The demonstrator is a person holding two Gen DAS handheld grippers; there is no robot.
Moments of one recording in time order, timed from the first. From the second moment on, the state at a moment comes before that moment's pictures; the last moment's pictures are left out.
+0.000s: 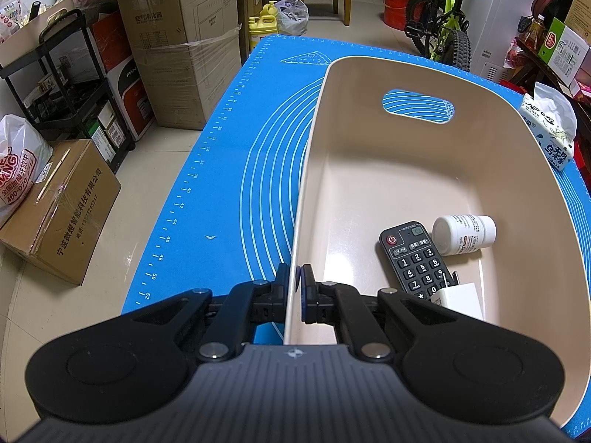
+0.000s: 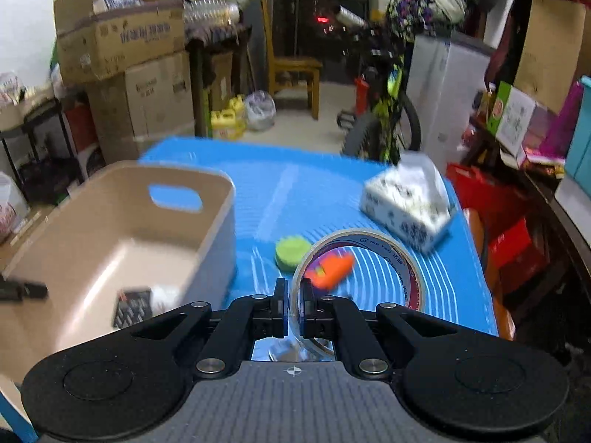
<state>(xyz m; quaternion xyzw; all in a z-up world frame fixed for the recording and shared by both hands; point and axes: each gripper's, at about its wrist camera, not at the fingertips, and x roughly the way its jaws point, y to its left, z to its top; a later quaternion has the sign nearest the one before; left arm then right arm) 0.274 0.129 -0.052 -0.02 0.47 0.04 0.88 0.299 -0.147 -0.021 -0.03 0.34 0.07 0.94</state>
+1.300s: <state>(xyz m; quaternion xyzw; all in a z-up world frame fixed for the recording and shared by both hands) 0.274 0.128 -0.052 -0.02 0.47 0.04 0.88 0.313 0.003 -0.059 -0.08 0.42 0.24 0.87</state>
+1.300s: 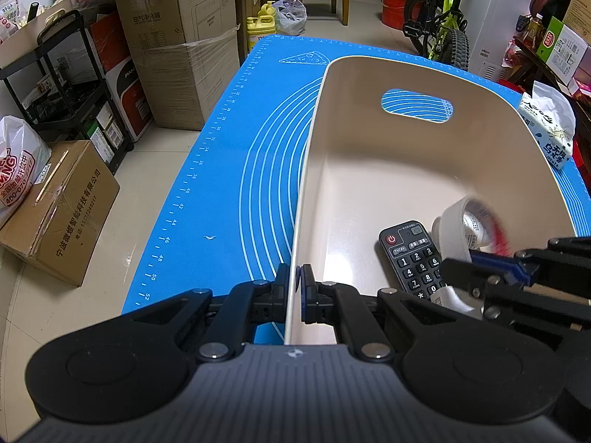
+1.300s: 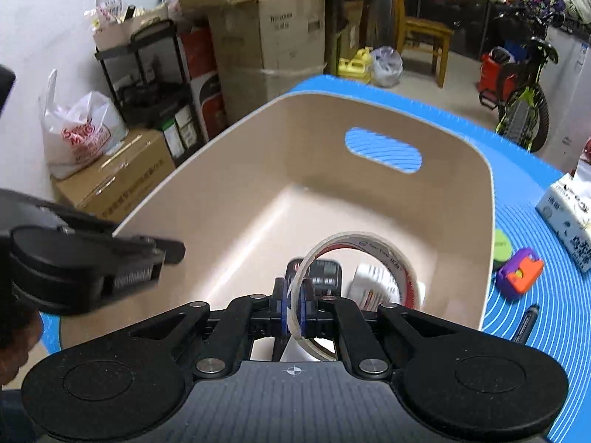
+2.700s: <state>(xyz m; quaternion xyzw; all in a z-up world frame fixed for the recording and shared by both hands) 0.275 0.128 -0.053 -0.02 0.47 0.04 0.88 0.324 -0.188 -0.062 0.04 0.37 0.02 0.93</state>
